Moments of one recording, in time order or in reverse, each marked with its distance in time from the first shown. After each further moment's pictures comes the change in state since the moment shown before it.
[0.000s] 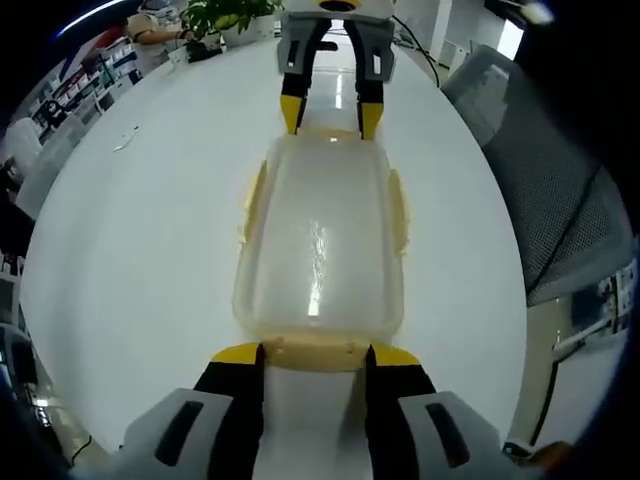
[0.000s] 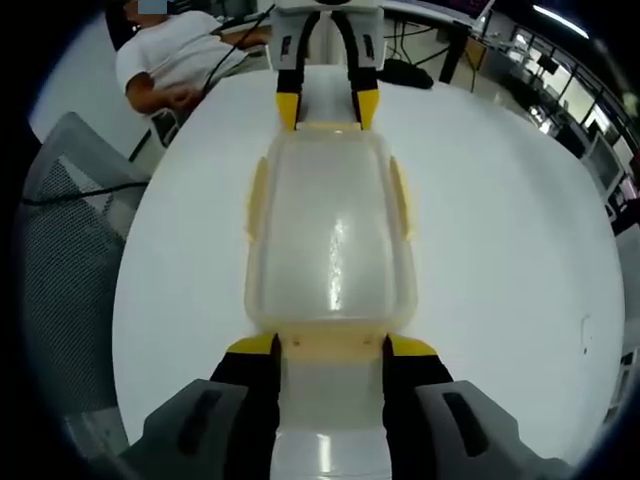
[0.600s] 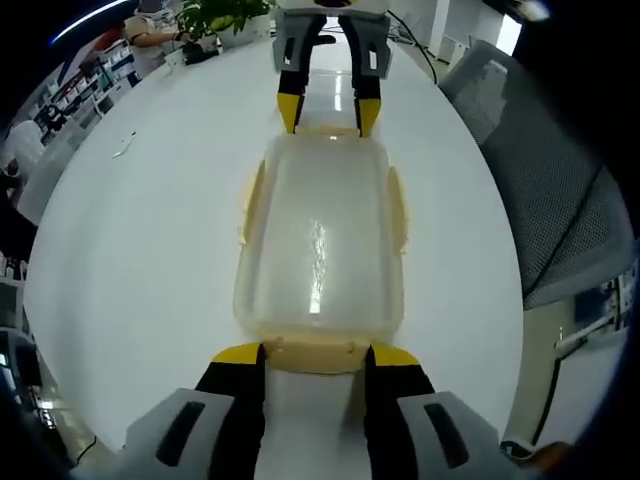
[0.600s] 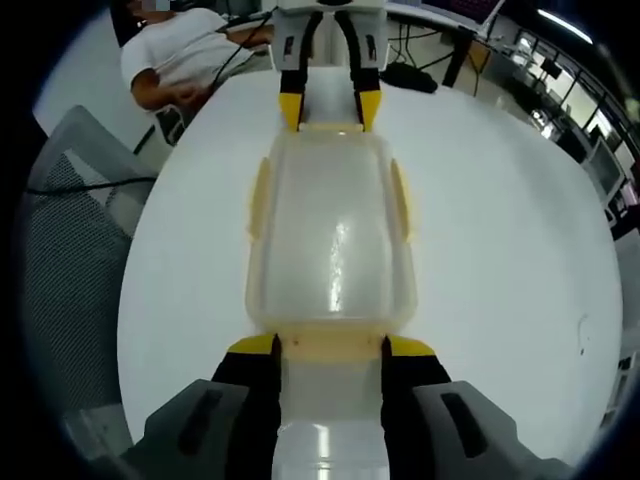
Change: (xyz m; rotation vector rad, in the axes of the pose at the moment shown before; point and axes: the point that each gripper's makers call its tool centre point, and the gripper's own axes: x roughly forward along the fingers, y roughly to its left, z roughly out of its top) left arm -0.006 -0.007 0.005 0.013 0.008 0.008; right arm -0.009 0.006 -0.001 -0.017 -0.003 0.004
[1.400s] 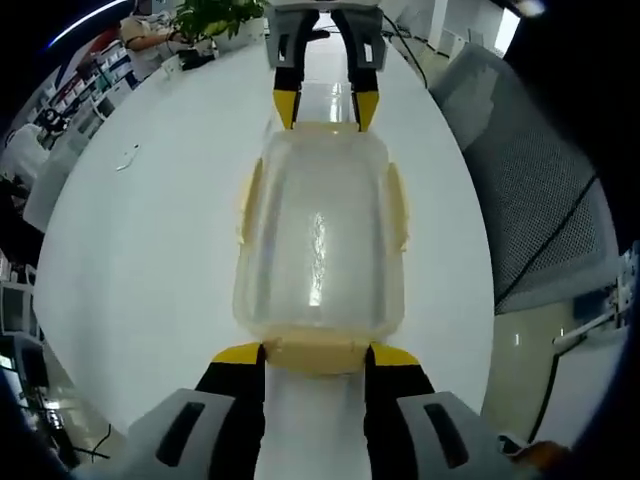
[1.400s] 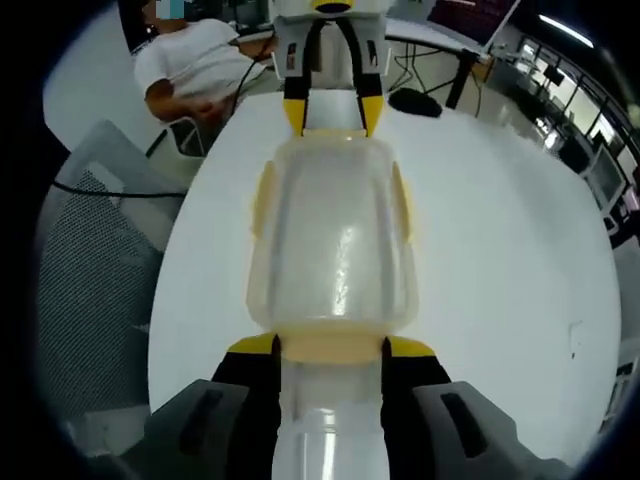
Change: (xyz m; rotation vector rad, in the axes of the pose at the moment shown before) left arm -0.039 -0.015 0.018 0.015 0.038 0.016; right arm -0.039 0.016 0.015 -0.015 -0.040 0.026
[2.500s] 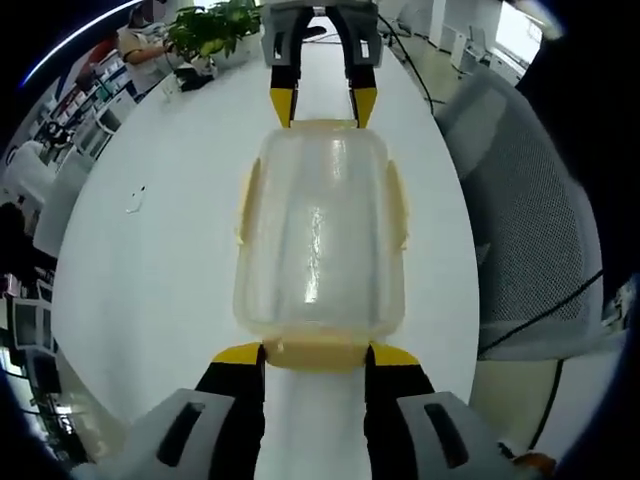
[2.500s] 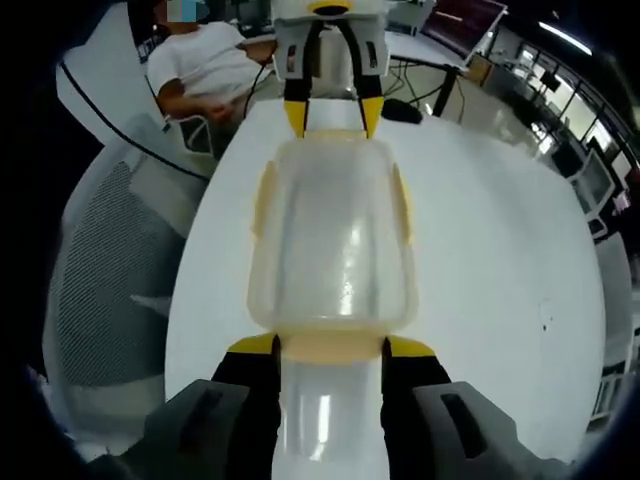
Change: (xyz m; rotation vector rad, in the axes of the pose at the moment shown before) left arm -0.019 0.006 0.078 0.026 0.000 0.043; right arm -0.071 -0.004 -0.040 -0.018 0.005 -0.033
